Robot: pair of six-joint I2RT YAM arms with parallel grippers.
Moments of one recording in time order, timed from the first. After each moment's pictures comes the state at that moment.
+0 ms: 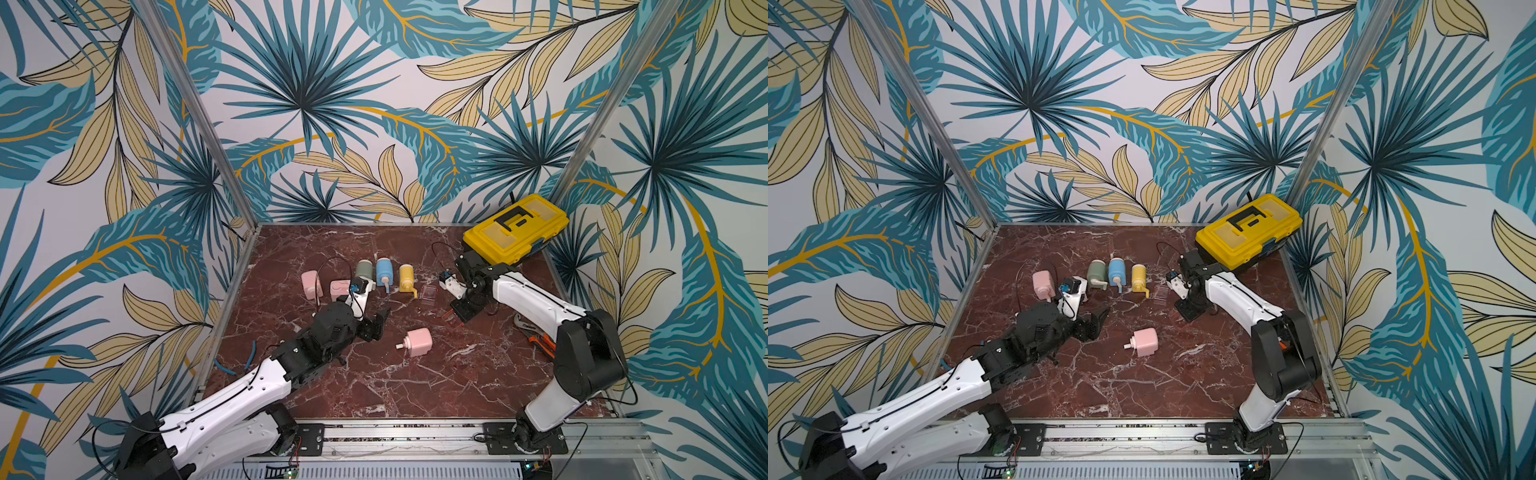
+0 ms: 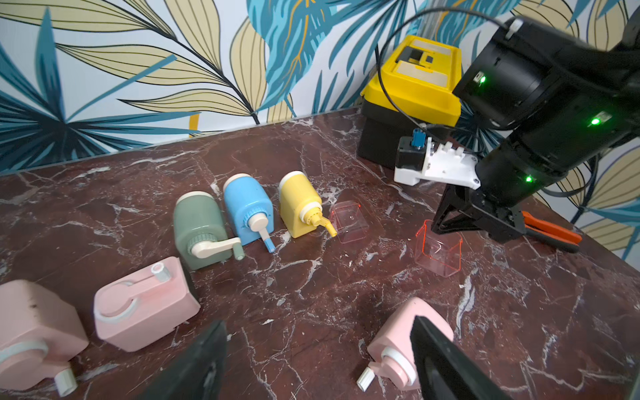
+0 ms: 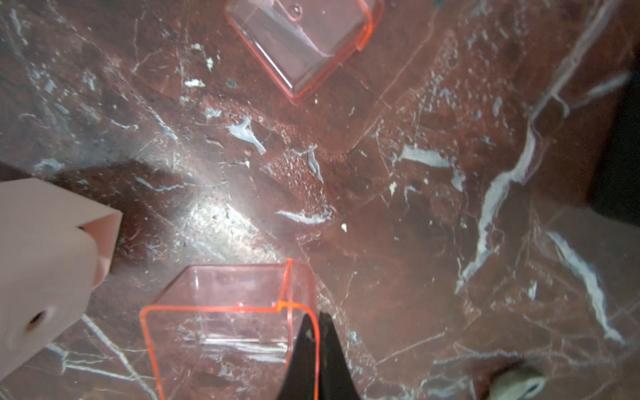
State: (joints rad) left arm -0.79 0.96 0.66 -0.07 -0.18 -0.23; right arm 0.35 1.65 1.20 -0.89 0.02 -0.22
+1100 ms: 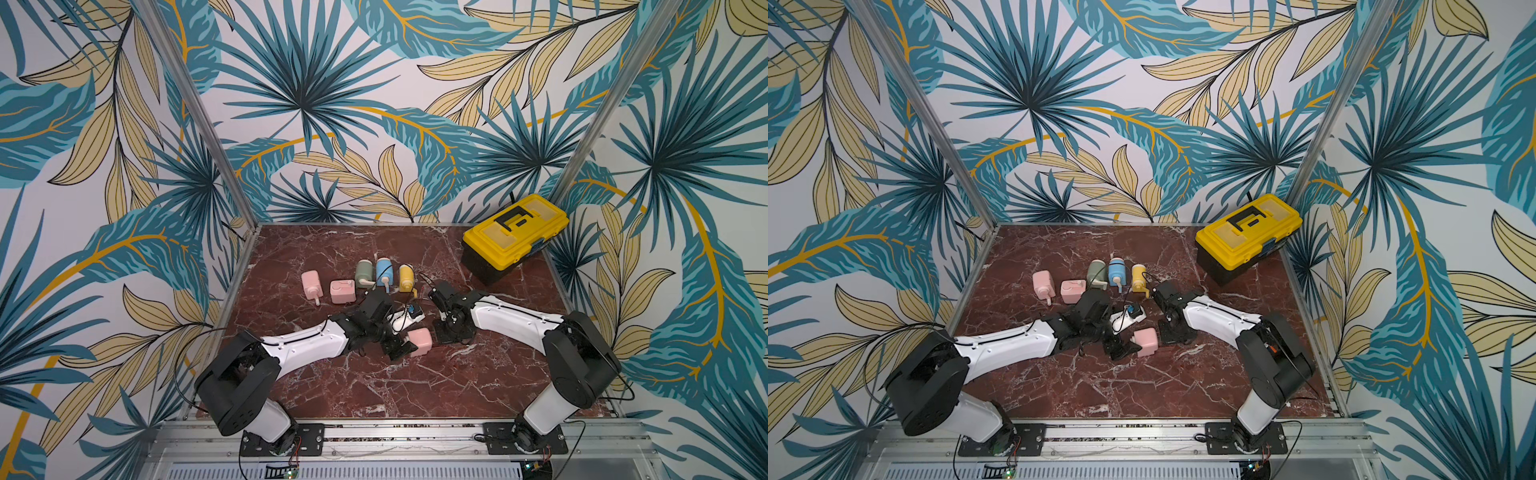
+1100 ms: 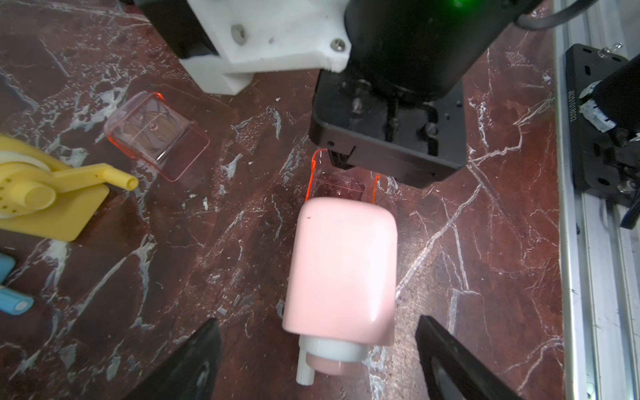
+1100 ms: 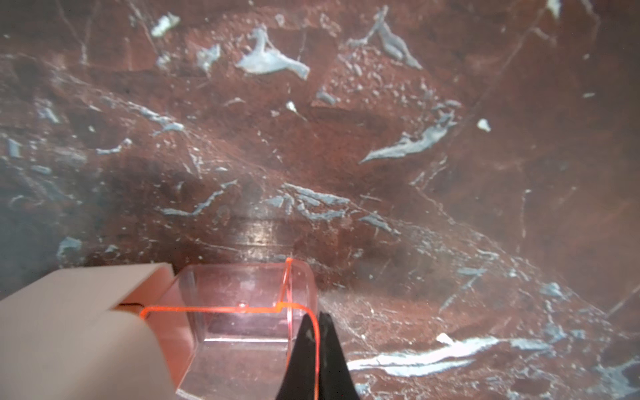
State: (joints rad) left arm -0.76 1.53 0.83 -0.09 0.36 0.25; right arm 0.58 1.66 1.01 -0.74 0.07 0.45
